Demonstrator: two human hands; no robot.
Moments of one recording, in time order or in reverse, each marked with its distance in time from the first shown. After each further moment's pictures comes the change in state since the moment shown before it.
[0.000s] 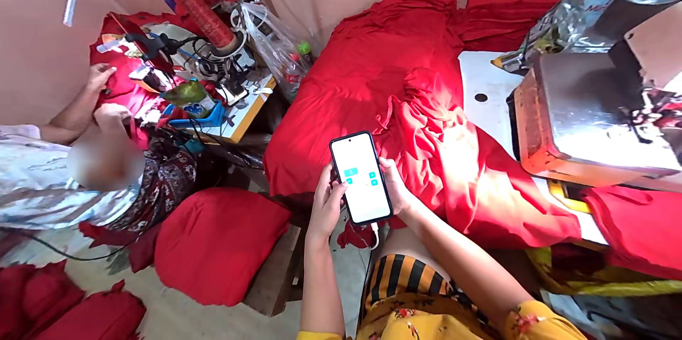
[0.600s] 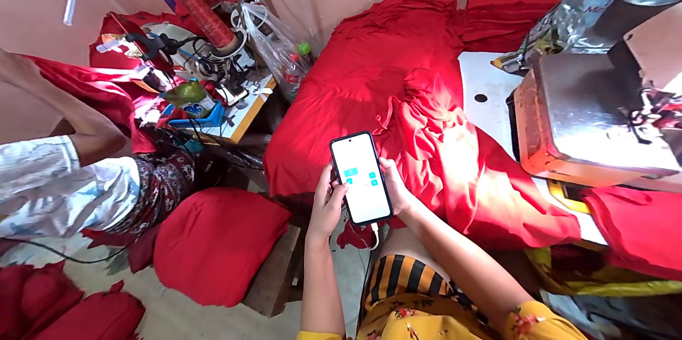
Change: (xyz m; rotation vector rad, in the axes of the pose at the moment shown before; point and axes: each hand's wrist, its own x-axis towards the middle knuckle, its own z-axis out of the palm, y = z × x) left_hand 0.000 -0.001 0.001 0.001 -0.001 0.023; right_hand -0.001 0.000 0.001 0.007 0.003 0.003
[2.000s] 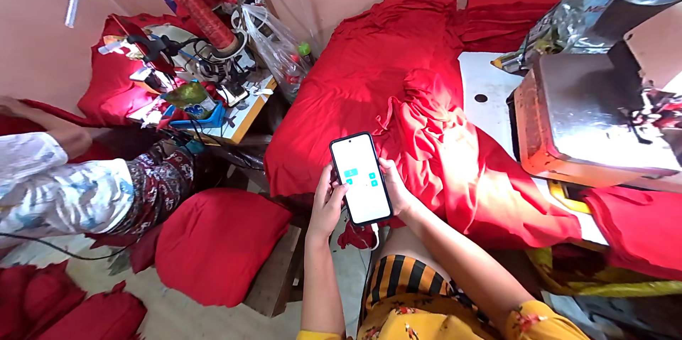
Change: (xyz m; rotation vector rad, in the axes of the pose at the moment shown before) left_hand 0.001 0.001 0.000 -0.006 -0.007 -0.008; right_hand 0.000 -0.001 0.002 0.011 0.029 0.007
